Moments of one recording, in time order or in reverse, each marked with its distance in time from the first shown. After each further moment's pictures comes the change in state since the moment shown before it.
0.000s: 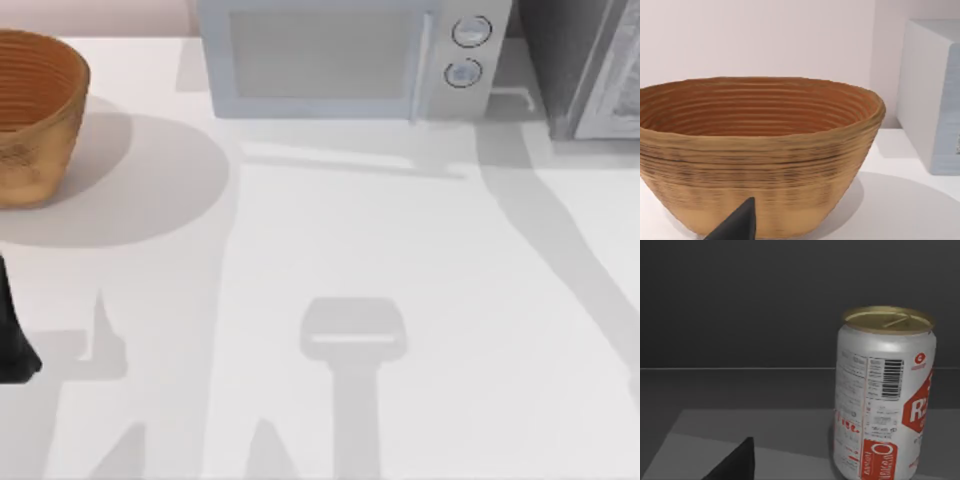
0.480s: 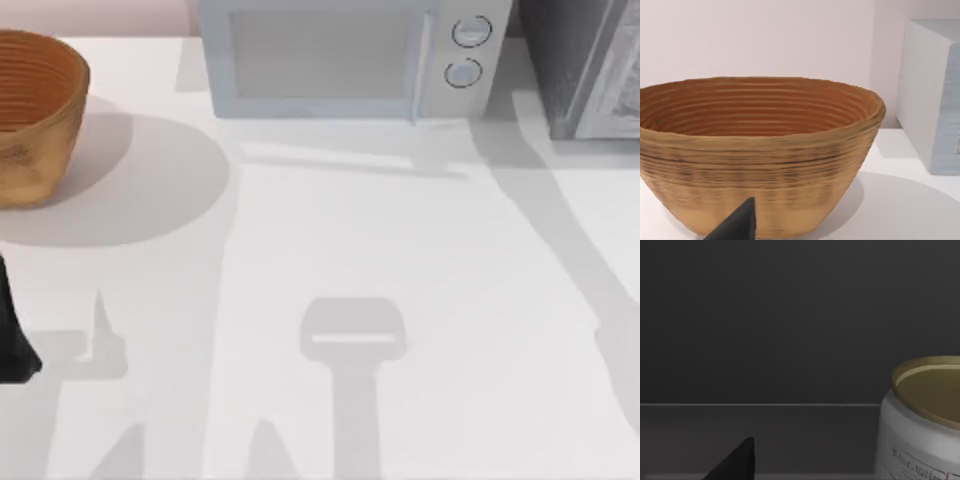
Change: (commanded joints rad) left arm 0.000 0.000 0.000 0.000 0.000 0.000; right arm -0.072 0.202 0.194 0.007 -0.070 0.000
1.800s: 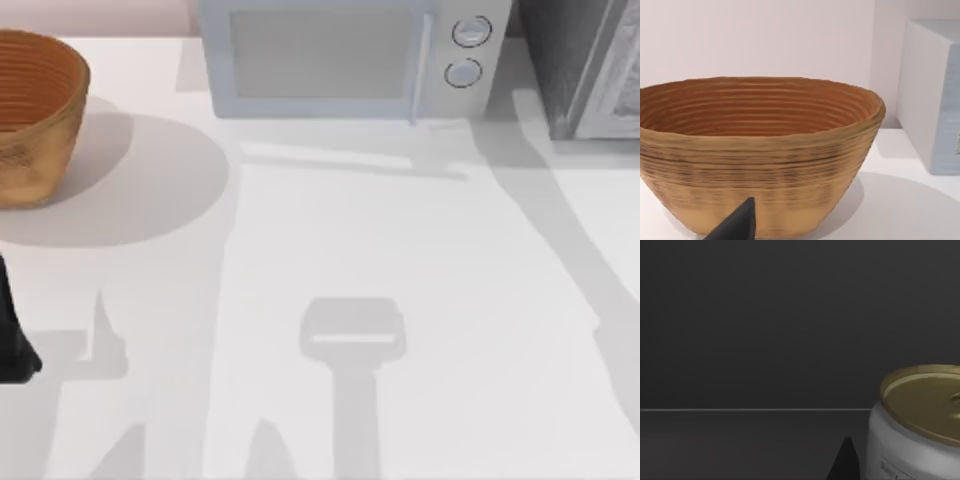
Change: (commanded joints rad) left arm 0.000 0.000 0.000 0.000 0.000 0.000; right arm -0.002 0.005 0.005 0.000 -0.002 0.000
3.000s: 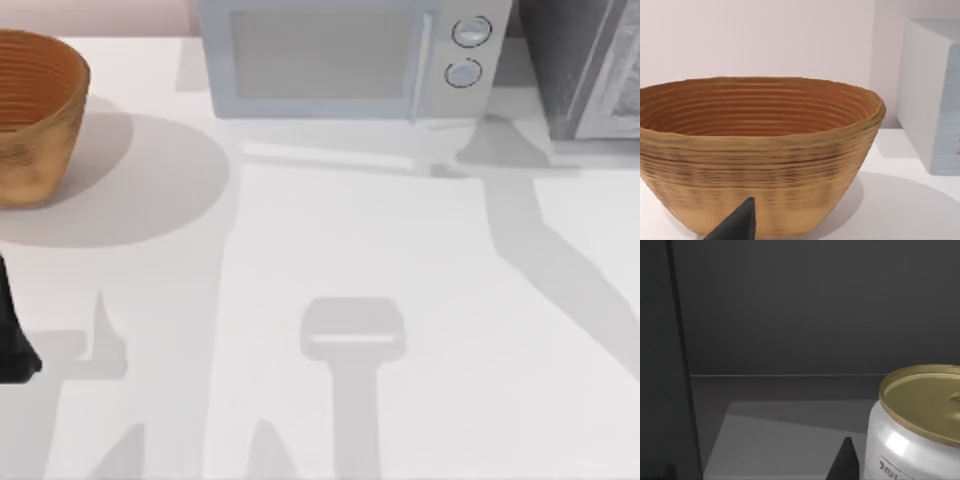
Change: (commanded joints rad) left arm 0.000 0.000 0.000 0.000 0.000 0.000; right arm 0.361 -0.374 -0.013 -0.362 0.356 0.001
